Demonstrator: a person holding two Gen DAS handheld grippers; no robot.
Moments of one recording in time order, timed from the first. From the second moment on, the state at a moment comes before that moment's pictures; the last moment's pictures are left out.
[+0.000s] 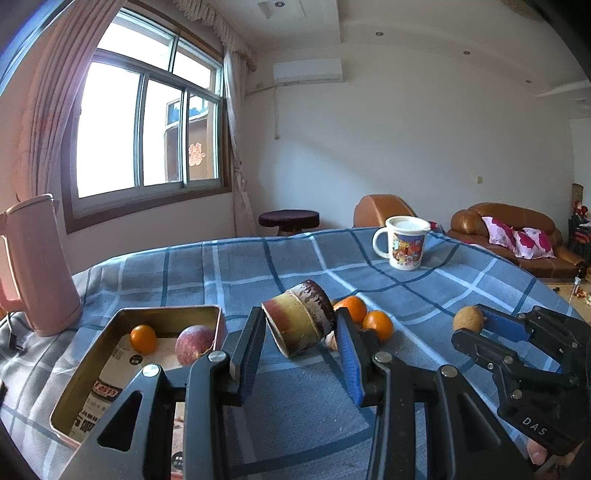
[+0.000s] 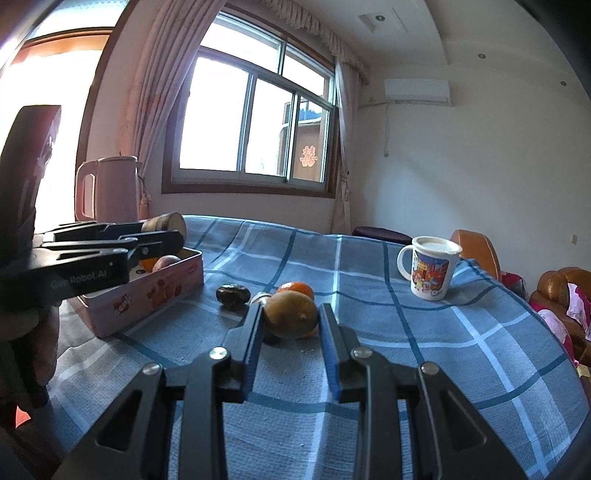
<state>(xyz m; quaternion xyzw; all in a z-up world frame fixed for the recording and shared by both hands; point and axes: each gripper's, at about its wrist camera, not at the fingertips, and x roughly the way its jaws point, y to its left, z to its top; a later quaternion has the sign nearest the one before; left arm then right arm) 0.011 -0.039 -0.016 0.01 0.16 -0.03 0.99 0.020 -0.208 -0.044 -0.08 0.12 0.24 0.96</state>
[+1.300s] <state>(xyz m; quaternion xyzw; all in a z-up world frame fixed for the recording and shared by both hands) 0.019 0.062 -0.018 -0.01 0.23 0.07 0.97 0.052 -0.087 0.014 -0.15 0.14 0.35 0.92</state>
